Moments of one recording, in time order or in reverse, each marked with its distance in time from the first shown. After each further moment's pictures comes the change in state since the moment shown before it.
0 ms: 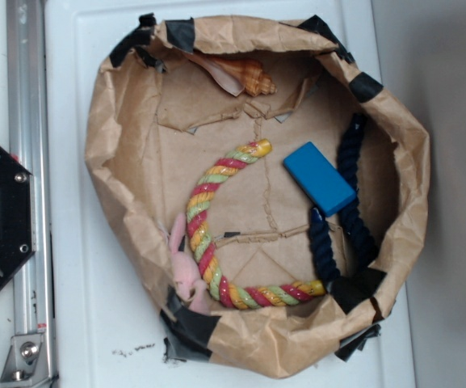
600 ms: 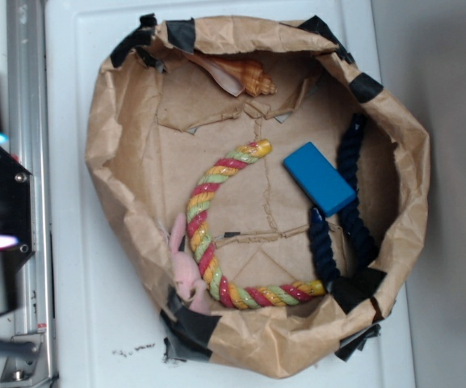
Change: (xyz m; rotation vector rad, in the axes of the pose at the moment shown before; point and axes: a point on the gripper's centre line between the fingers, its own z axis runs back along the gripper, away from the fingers) arm 0.045 0.012 -0.041 0.220 -0.038 -0.166
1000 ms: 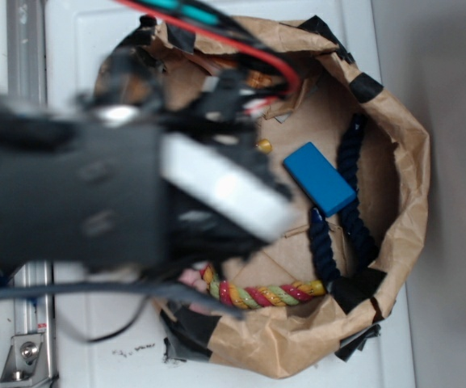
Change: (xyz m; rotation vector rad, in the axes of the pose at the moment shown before) arm 0.082 0.016 -0.078 -0.062 -0.049 -0.337
